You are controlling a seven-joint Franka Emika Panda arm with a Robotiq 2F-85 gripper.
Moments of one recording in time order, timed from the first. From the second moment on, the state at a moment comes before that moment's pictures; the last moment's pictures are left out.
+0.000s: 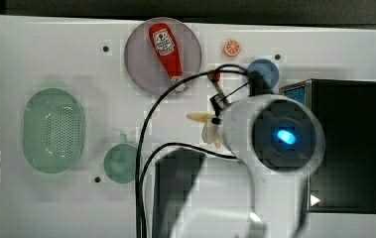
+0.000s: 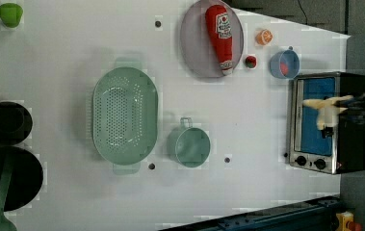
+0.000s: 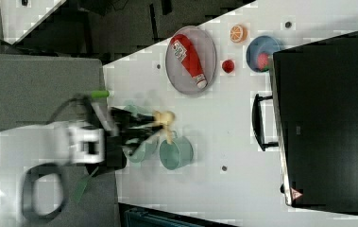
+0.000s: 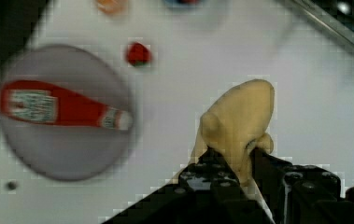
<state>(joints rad) -0.03 -0.19 -0.12 -2.10 0.01 0.43 0.05</state>
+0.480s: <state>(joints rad) -0.03 -0.15 -0.33 -1.96 -0.02 0.34 -0.16</state>
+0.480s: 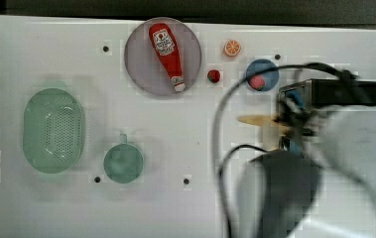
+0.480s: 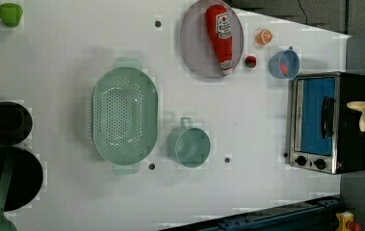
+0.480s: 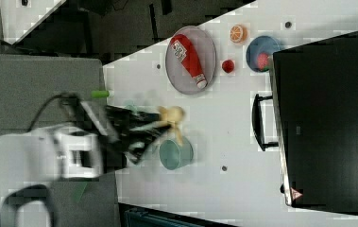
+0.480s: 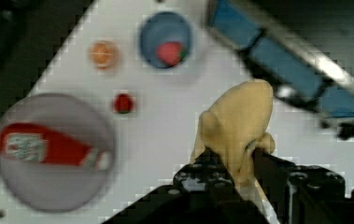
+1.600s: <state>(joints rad) -0.09 0.23 -0.60 -1.97 -0.08 0.57 -0.44</state>
